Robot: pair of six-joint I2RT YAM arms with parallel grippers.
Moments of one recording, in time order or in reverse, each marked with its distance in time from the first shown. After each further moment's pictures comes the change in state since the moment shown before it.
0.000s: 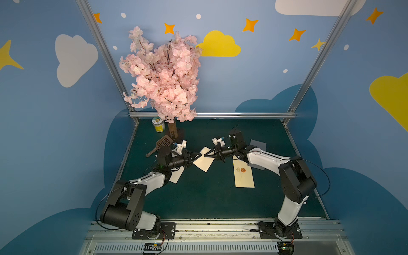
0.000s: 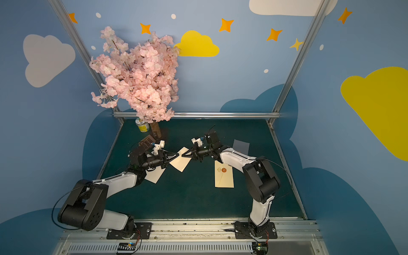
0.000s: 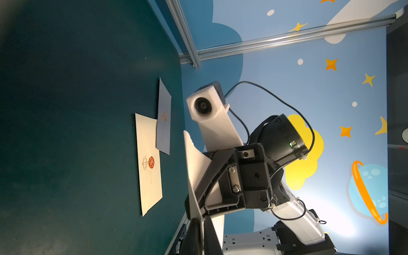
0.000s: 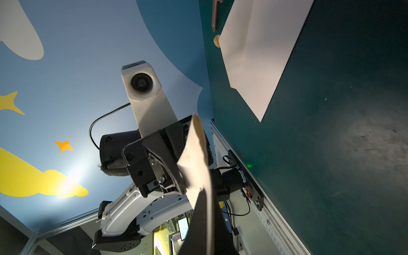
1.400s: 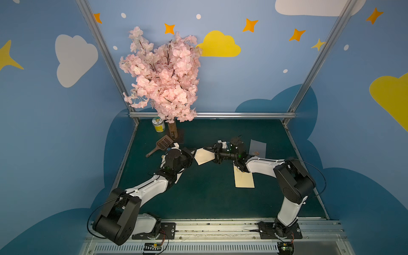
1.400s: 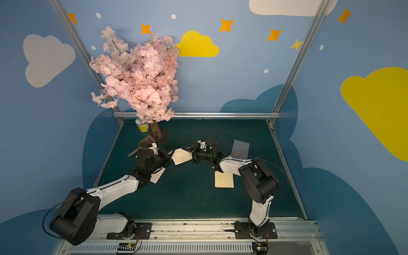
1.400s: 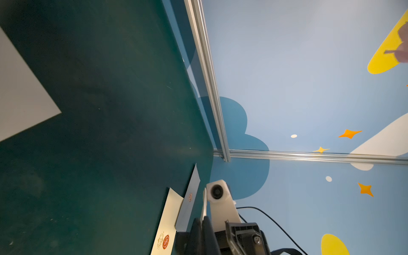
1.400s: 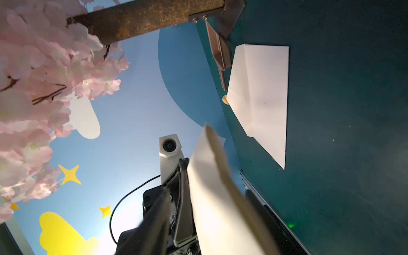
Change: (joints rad) left arm -0.182 -0.136 0.012 -0.264 -0.816 -0.128; right arm 0.047 0.005 -0.223 0.514 0.359 0.475
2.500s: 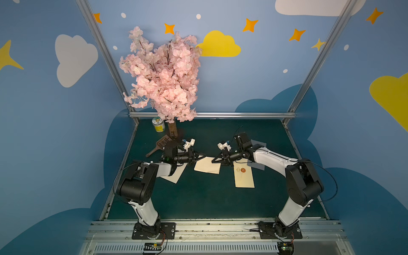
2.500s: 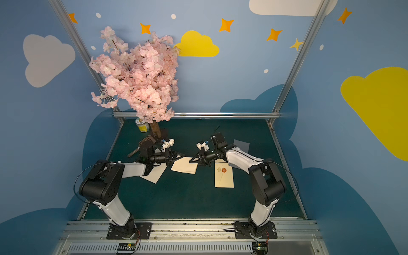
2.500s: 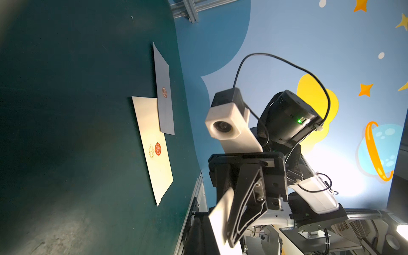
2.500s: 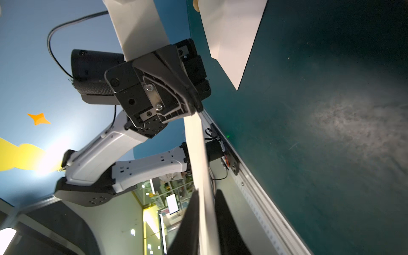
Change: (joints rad) left arm 0.179 0.432 0.154 0.325 1.012 0.247; right arm -0.128 -0.067 0.162 -0.807 -0.455 -0.768
